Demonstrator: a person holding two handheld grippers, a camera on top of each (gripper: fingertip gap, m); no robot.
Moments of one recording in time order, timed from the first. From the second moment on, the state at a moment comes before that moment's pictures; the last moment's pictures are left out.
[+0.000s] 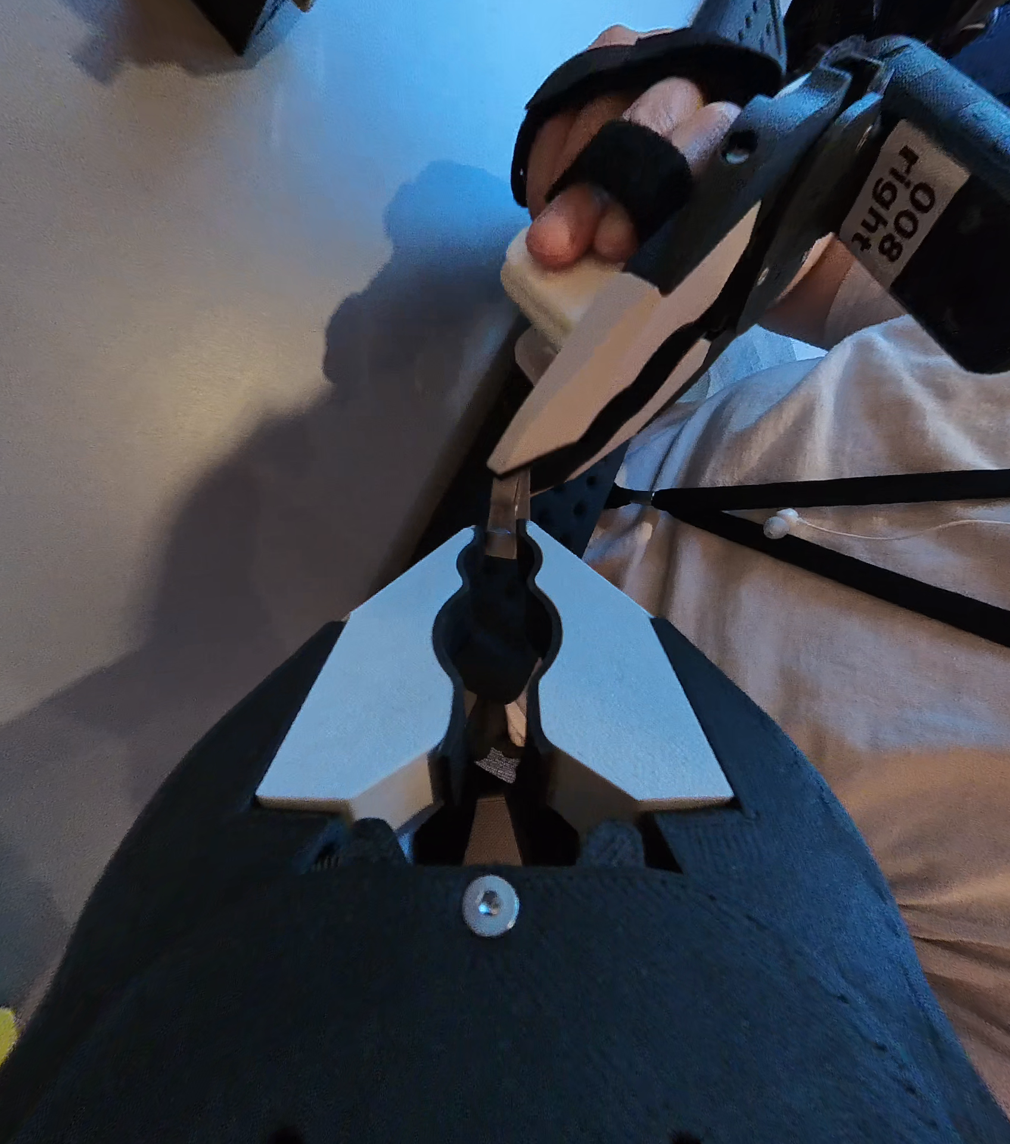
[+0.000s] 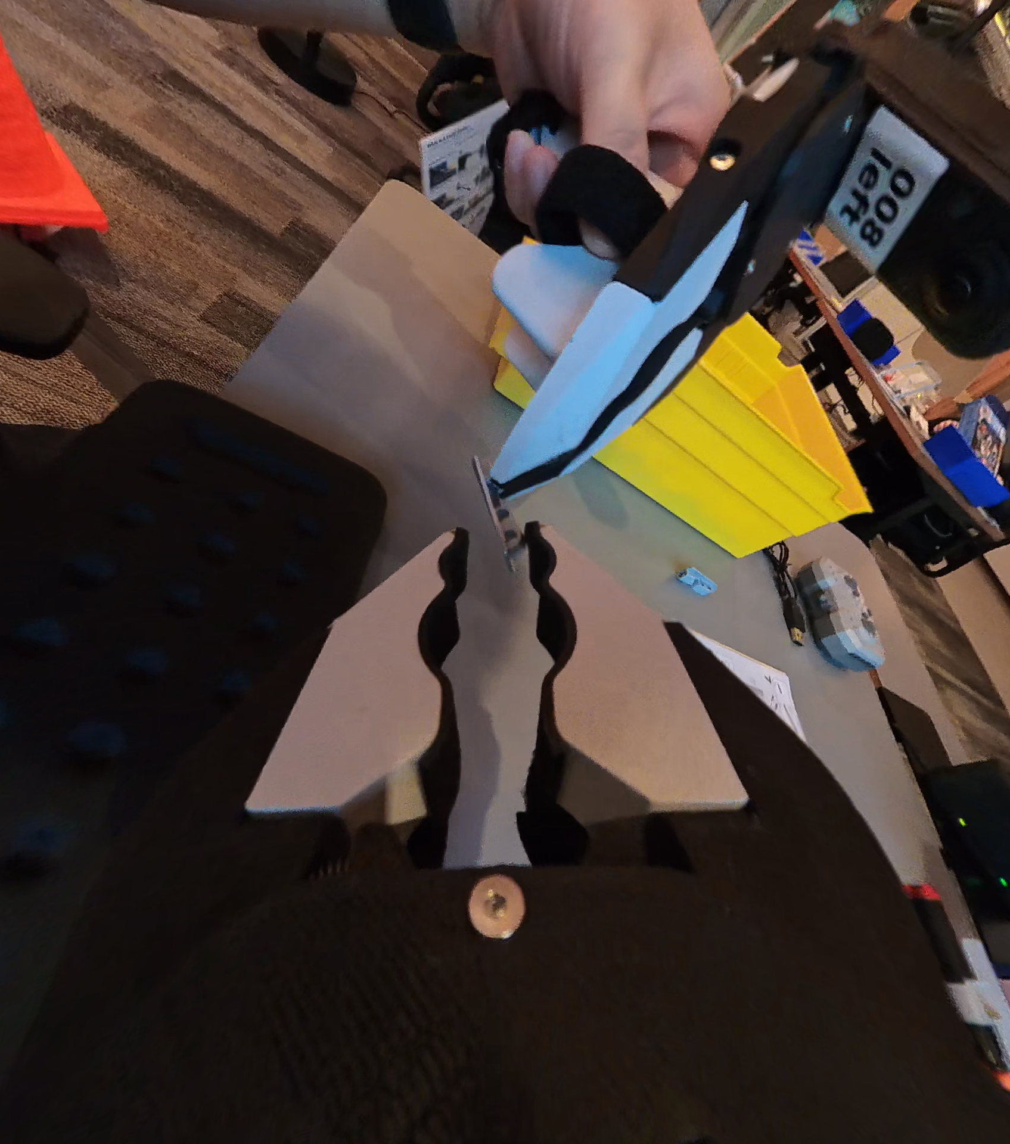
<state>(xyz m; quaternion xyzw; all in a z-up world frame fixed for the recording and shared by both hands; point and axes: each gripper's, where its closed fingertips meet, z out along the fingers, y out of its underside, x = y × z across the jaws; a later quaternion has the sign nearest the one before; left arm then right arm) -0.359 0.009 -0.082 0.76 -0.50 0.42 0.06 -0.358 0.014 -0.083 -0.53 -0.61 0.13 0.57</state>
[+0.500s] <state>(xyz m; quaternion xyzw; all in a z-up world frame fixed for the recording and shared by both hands) -0.361 0.021 -0.055 0.68 -0.59 0.41 -0.17 -0.352 0.023 -0.102 -0.60 -0.60 0.16 0.51</state>
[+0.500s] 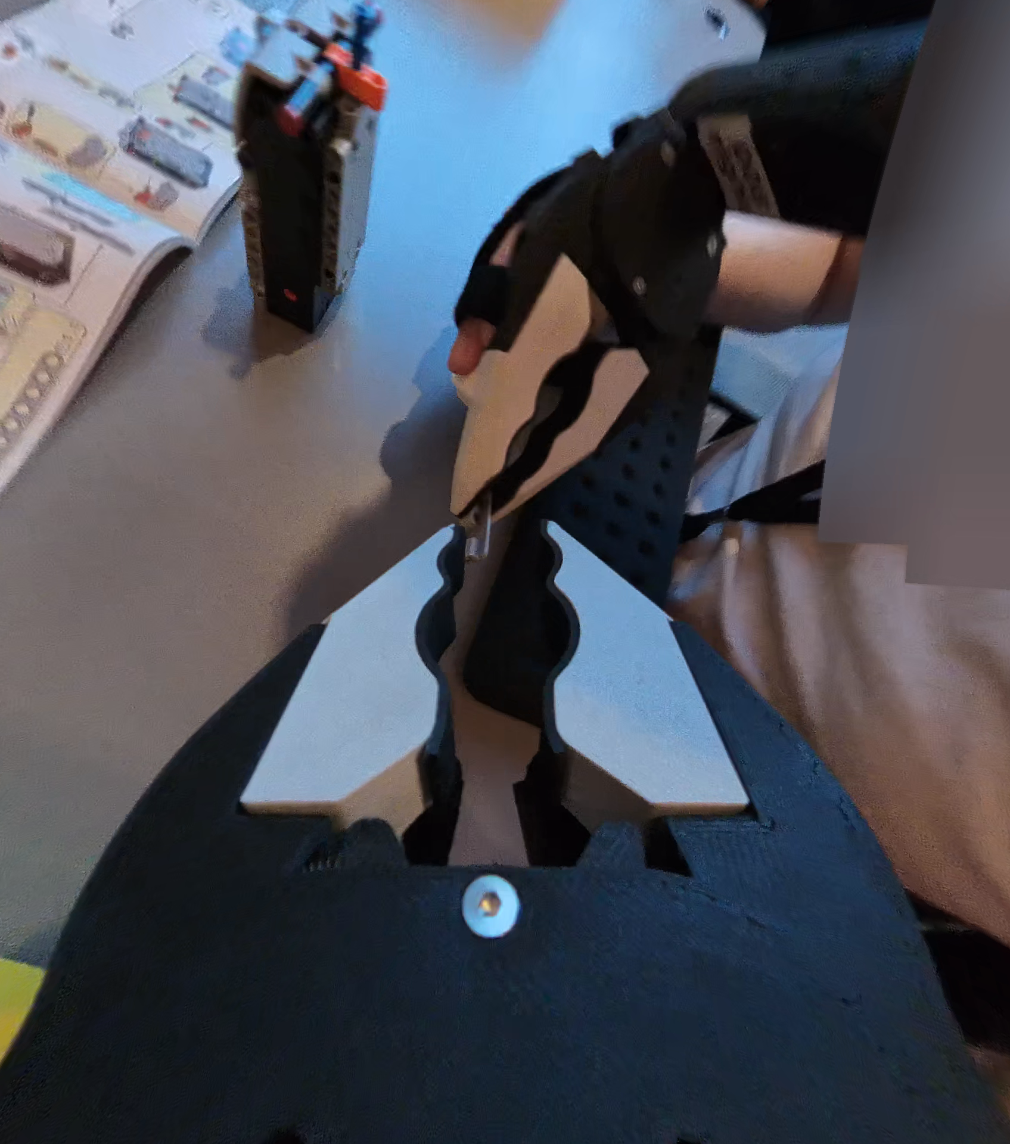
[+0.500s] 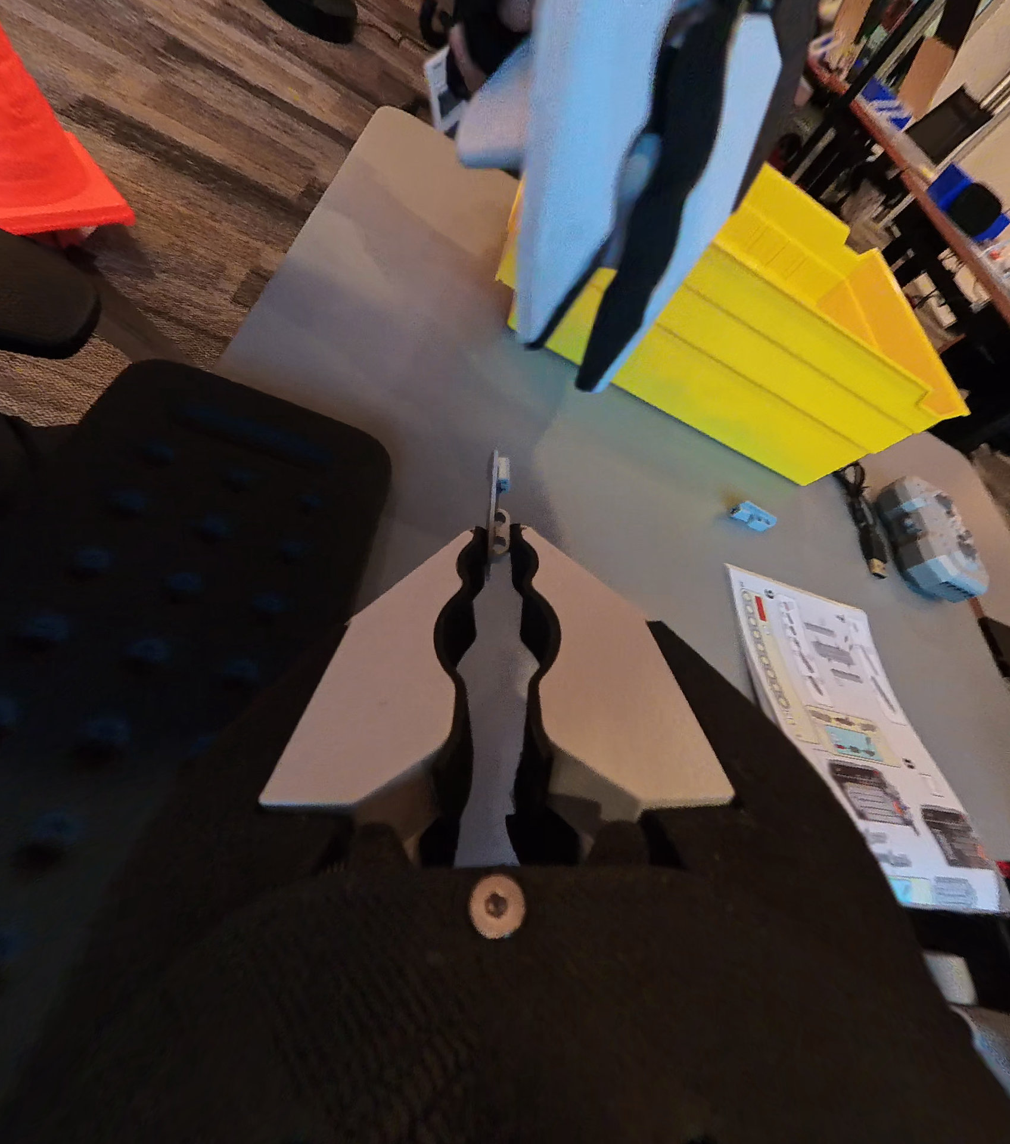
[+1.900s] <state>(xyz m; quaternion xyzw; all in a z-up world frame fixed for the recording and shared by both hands) -0.361 0.189 -0.110 0.88 -0.29 0.17 -0.35 -0.335 0.046 -0.110 -0.68 -0.52 0.15 0.49</state>
